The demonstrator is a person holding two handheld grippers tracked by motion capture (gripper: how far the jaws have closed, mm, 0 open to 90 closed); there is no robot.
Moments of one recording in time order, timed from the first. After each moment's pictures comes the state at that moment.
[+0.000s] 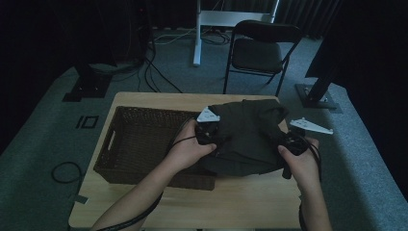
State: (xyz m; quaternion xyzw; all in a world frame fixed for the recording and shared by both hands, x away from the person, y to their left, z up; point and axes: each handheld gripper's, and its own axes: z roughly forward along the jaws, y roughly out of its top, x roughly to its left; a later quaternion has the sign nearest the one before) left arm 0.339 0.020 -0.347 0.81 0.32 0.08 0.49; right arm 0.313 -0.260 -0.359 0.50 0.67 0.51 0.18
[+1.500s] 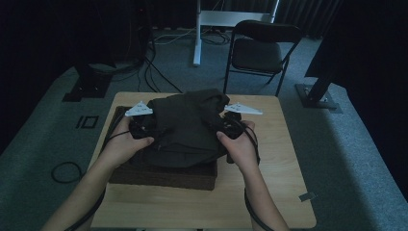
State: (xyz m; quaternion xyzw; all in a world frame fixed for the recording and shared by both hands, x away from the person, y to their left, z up) left arm 0.344 0.177 -0.344 0.78 0.38 0.12 0.48; right arm 0.357 -0.108 -0.355 0.45 0.70 0.54 0.13
